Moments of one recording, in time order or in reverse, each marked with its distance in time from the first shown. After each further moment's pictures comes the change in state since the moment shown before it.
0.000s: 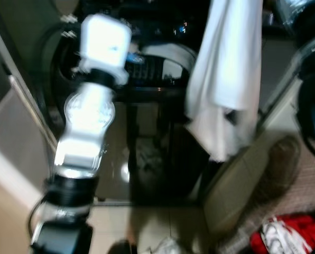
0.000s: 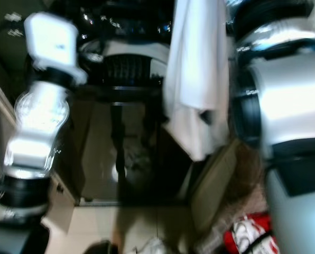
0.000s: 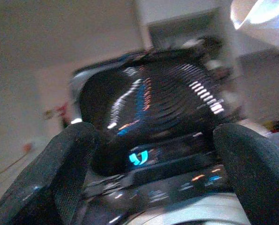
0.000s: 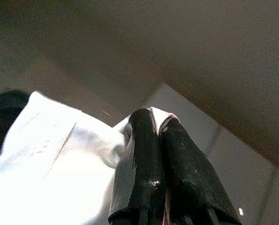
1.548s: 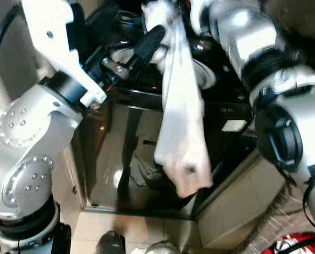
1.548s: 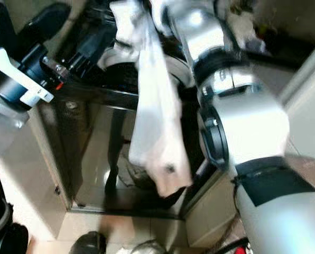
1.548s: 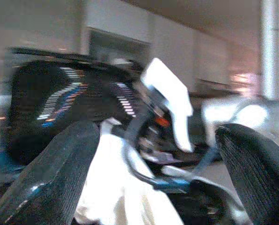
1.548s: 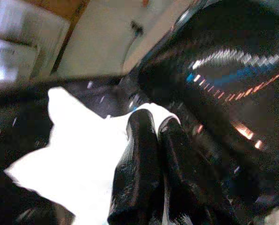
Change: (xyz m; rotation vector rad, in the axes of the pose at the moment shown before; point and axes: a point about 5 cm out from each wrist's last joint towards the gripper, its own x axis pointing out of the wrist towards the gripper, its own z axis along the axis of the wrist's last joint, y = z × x) left arm -0.041 0.019 0.062 -0.413 0.049 -0.393; right arm -0.074 0.091 -0.093 0.355 0.537 0.619
